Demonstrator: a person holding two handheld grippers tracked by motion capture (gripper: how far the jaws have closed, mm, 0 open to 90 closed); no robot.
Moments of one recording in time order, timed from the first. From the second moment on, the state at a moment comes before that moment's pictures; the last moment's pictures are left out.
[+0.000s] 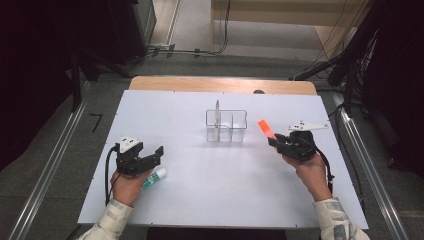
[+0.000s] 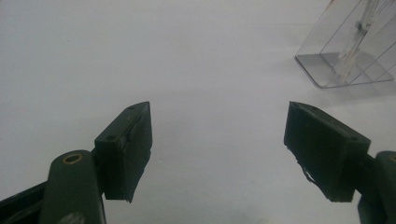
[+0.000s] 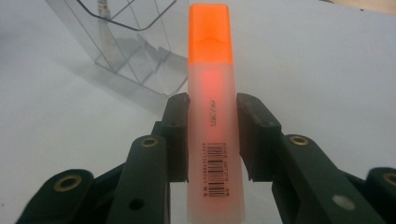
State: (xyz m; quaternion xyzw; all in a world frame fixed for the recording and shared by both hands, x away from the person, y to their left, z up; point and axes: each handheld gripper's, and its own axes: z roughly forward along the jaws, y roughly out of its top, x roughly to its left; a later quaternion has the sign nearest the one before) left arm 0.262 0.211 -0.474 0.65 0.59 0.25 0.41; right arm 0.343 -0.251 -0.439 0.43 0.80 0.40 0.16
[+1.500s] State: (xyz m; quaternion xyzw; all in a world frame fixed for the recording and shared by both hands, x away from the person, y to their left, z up) left arm 0.278 0.138 -0.467 0.69 0.52 0.22 0.45; right arm 0.319 -0.196 -0.432 0.36 0.82 0.42 0.13
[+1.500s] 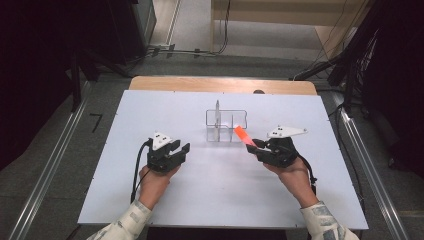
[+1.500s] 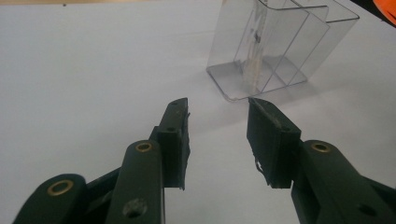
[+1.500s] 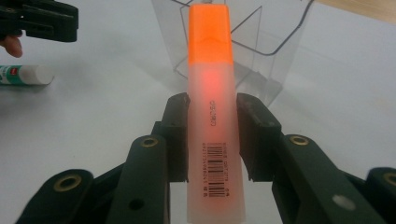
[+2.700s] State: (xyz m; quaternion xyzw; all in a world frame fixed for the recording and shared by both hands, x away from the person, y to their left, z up) left arm 0.292 0.080 -0.468 0.73 0.47 0.18 0.46; right arm 0.304 -0.139 -0.443 0.29 0.86 0.42 0.09
